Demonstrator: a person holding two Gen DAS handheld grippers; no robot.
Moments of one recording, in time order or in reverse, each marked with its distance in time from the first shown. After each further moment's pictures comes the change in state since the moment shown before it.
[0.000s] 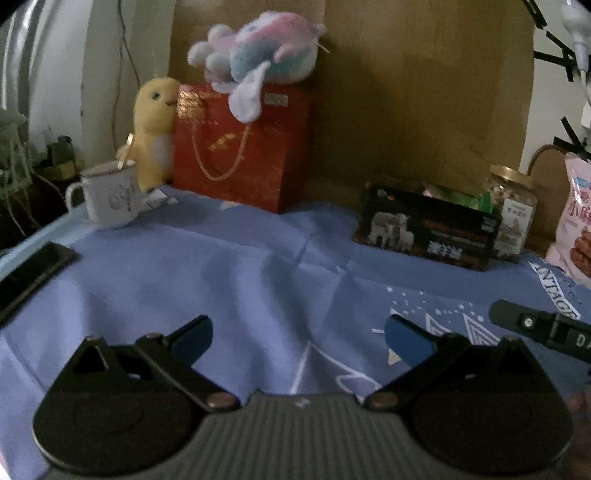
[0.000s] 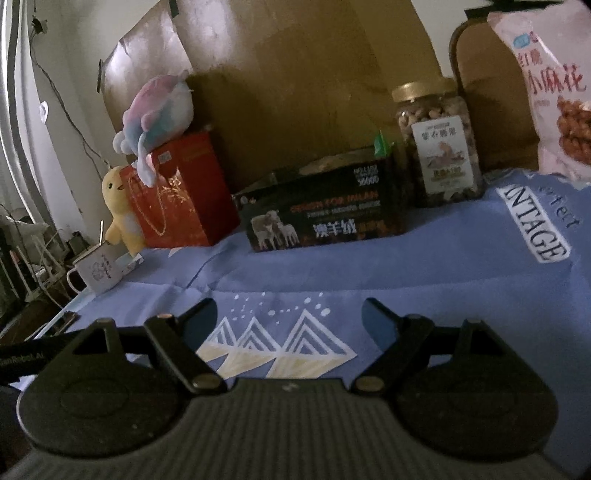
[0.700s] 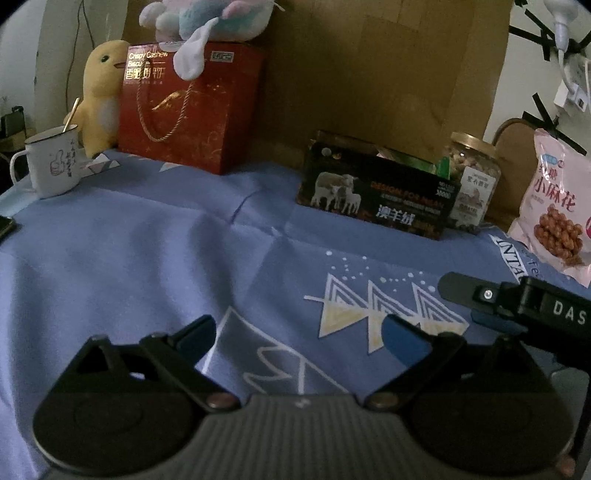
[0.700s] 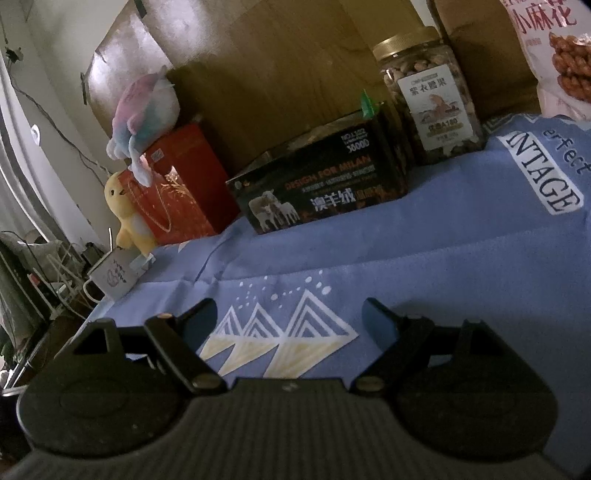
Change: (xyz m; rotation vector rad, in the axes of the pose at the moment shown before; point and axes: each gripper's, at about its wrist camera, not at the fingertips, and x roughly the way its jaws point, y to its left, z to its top) left arm 0.019 -0.027 -0.008 0.001 0.103 -0.131; right arm 0.004 -0.016 0.001 0.135 0.085 0.063
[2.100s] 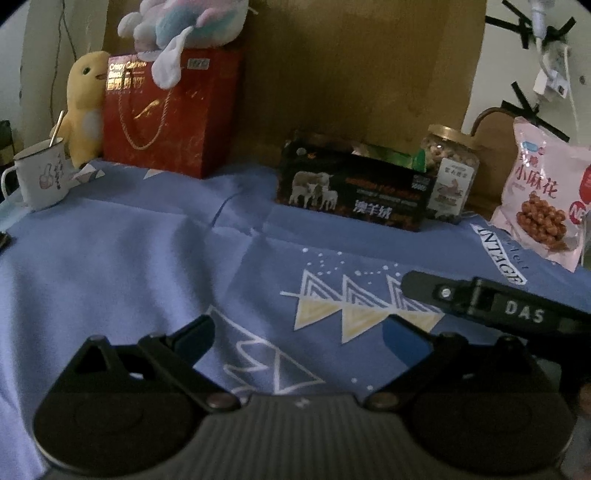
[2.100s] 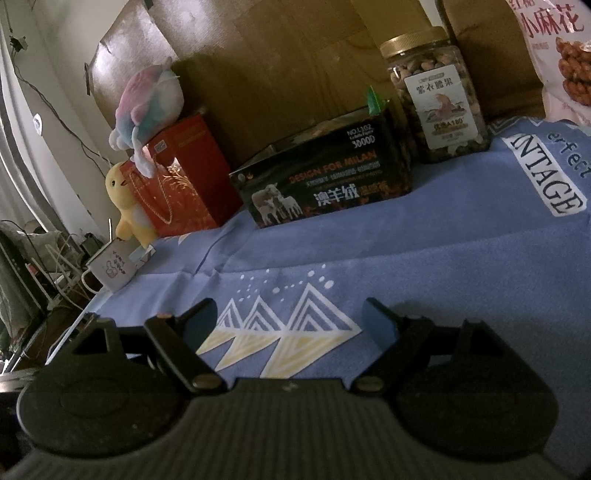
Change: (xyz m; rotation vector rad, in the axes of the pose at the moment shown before) left arm -0.016 -0.017 0.004 0.050 0.017 -0.028; right arm 0.001 0.001 -0.001 -0.025 0.014 -0.001
